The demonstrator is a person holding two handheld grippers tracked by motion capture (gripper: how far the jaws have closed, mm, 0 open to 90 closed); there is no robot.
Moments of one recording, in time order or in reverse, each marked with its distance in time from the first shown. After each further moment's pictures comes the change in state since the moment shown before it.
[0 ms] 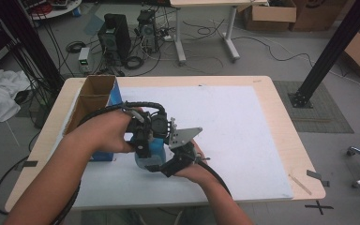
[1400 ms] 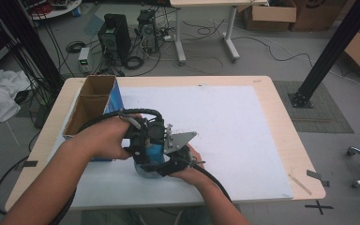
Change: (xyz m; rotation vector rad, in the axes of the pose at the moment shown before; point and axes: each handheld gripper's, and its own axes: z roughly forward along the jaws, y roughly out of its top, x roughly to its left) left arm -0.006 -0.007 0.016 -0.041 -0.047 0.020; right arm 0.004 -0.009 0.015 0.018 0.023 -0.033
